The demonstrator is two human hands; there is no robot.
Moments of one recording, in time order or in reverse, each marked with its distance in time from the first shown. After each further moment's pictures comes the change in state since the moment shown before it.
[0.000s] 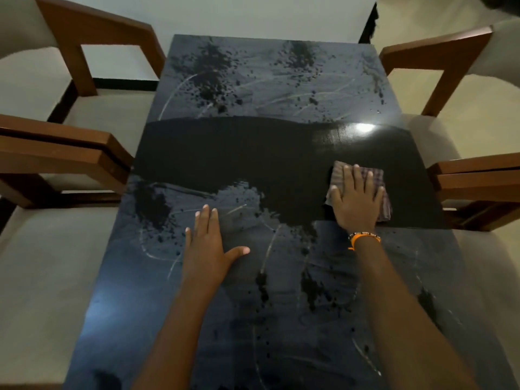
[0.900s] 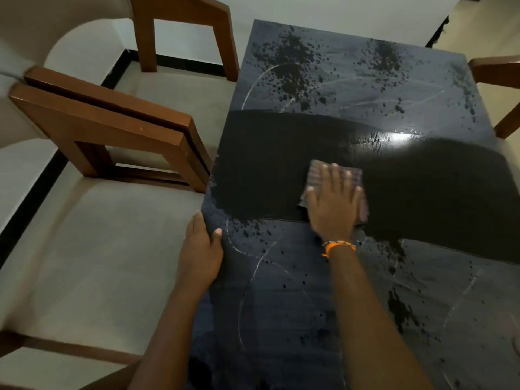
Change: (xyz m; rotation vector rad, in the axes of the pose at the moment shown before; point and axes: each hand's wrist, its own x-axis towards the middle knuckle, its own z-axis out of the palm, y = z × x) left_hand -0.005 -0.139 -0.061 -0.420 0.104 -0.332; right_hand -0.052 -0.200 0.043 0.011 -0.009 -0.202
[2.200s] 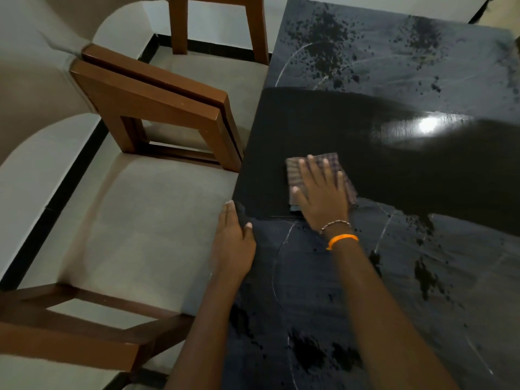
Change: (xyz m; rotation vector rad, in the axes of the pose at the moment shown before) left_hand -0.047 -0.023 -0.005 -0.043 0.009 0.031; right_hand -0.051 -0.058 0.000 -0.030 -0.174 -0.340
